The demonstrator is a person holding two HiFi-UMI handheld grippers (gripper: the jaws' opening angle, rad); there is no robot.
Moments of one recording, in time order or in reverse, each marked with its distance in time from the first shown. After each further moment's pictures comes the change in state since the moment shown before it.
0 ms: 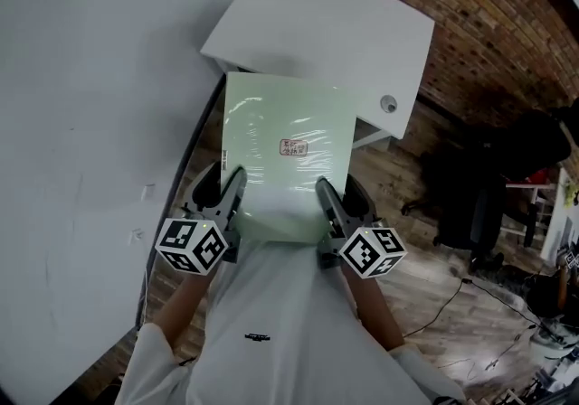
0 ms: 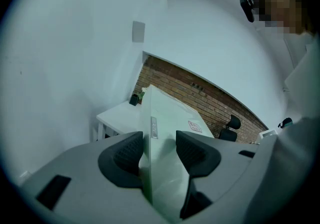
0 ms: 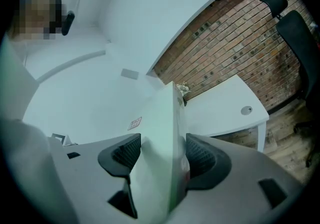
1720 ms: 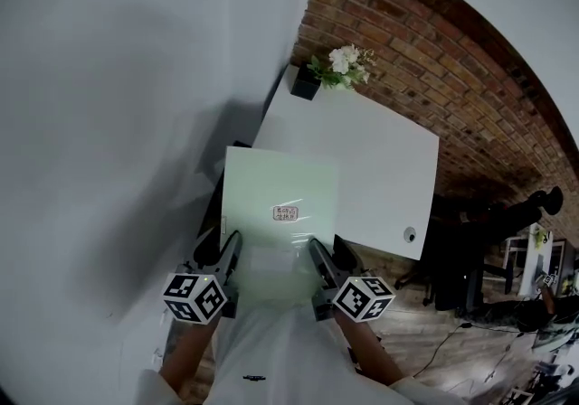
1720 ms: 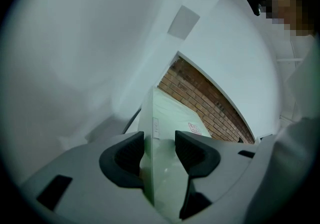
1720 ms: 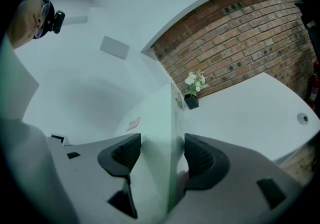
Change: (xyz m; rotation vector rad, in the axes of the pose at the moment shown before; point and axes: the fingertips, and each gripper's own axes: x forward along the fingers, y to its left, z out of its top) left arm 0.180 0.340 0.259 -0.149 0.077 -0.125; right arm 0.417 0.141 0.079 -0.018 0.035 -0.183
